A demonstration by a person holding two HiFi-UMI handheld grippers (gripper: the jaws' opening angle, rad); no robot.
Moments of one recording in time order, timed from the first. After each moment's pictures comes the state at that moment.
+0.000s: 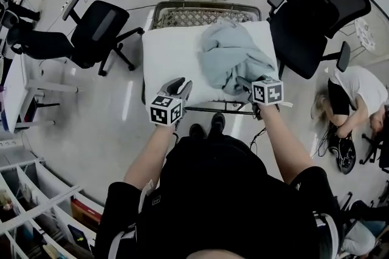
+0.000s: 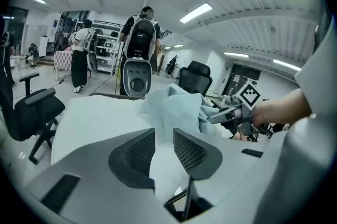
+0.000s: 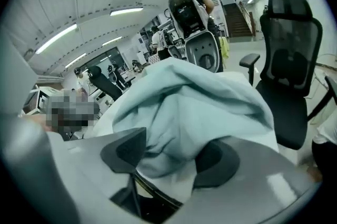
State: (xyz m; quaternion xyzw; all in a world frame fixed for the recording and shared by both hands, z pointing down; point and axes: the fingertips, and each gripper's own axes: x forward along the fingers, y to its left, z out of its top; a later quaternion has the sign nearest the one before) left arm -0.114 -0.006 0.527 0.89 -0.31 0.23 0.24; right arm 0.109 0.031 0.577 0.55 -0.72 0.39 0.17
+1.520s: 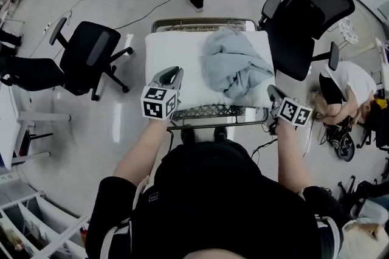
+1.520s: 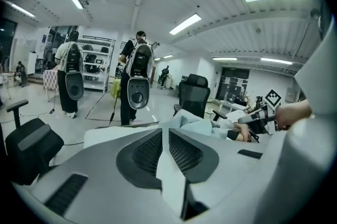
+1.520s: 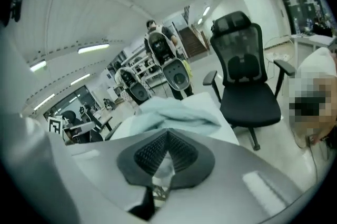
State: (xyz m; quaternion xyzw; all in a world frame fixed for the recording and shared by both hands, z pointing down) left arm -0.146 -0.143 0.459 0.93 -0.27 0.19 0.17; right arm 0.150 0.049 0.486 0.70 -0.60 0.39 -0.01
